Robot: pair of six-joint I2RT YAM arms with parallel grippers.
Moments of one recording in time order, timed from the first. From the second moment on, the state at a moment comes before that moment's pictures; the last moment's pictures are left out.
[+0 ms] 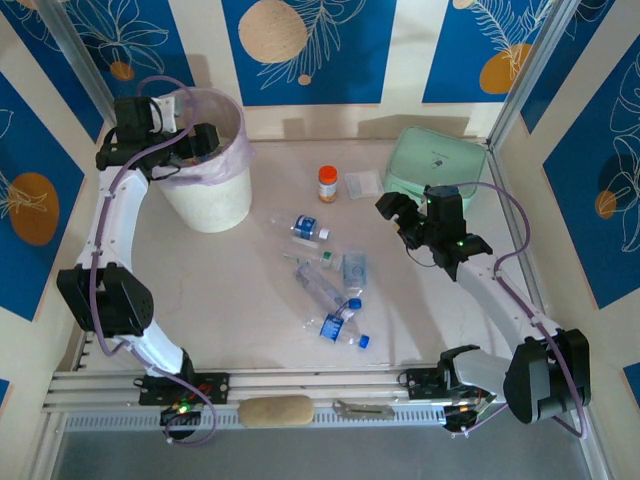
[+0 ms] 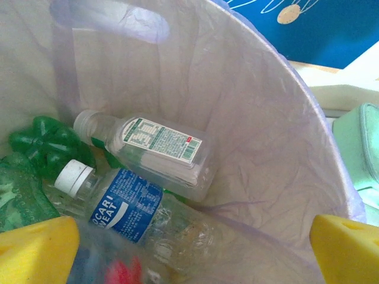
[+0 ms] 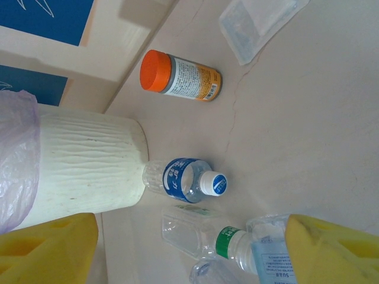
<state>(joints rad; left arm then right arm) 0.05 1.66 1.74 -0.69 0.35 -0.16 0.24 1.16 0.82 -0.23 -0.28 1.00</state>
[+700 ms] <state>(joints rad) -0.21 1.21 1.13 -0.28 0.45 -0.41 0.37 1.39 1.00 -0.41 -0.30 0.87</state>
